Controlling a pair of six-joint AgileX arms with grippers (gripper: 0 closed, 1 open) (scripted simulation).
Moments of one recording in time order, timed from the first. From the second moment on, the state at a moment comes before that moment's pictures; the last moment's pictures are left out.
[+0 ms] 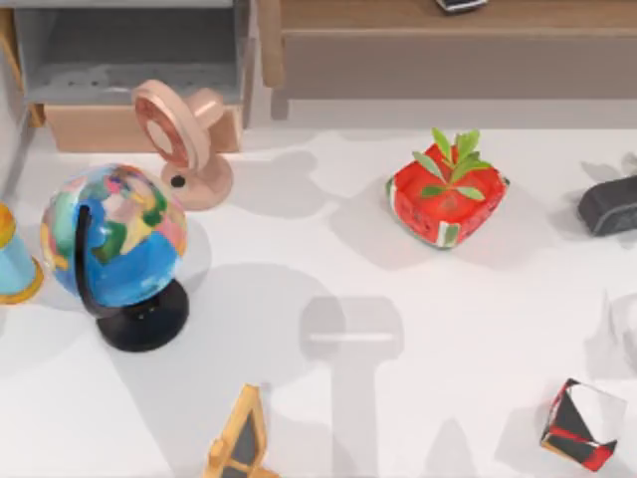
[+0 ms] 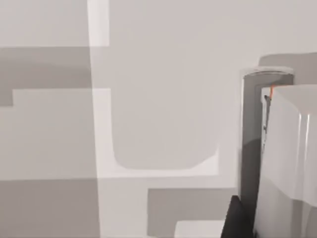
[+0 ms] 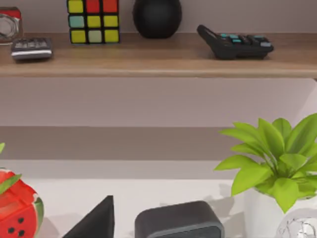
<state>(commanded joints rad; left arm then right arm) 0.37 2.37 2.01 -1.03 0.10 0.41 0.00 0.00 0.00 0.00 0.00 0.00</state>
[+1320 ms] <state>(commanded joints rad) 0.37 2.38 2.00 -1.02 0.10 0.41 0.00 0.00 0.00 0.00 0.00 0.00</state>
